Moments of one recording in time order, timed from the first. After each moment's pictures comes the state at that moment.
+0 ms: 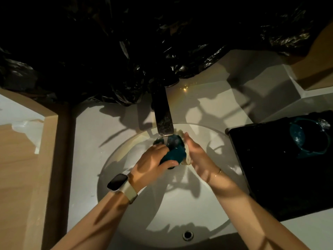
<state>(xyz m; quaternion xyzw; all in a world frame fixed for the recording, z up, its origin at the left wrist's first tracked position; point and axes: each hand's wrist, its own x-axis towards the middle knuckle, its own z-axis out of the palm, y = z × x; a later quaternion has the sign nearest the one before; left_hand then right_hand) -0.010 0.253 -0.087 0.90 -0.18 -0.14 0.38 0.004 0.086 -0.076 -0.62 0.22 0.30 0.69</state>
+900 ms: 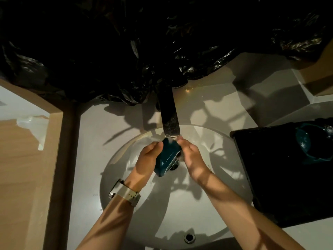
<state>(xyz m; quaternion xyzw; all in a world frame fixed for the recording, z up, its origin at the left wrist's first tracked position) -0.013 0.250 -0.060 0.63 0.20 -0.18 0.73 -0.004 0.108 -0.071 -0.69 0.12 0.17 0.69</state>
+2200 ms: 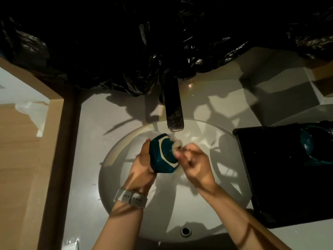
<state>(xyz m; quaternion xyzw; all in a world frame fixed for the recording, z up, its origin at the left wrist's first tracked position) -0.030 0.241 -0.076 0.39 0.39 -0.15 0.82 -0.038 0.098 -0.090 -0.83 0.03 0.05 0.55</state>
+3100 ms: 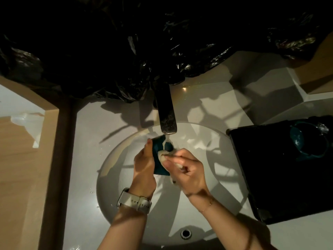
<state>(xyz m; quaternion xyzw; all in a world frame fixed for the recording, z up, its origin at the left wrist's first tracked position) -0.031 0.229 -0.048 0.55 0.36 -0.13 0.75 -0.056 0.113 -0.065 -0.73 -0.02 -0.01 0.68</state>
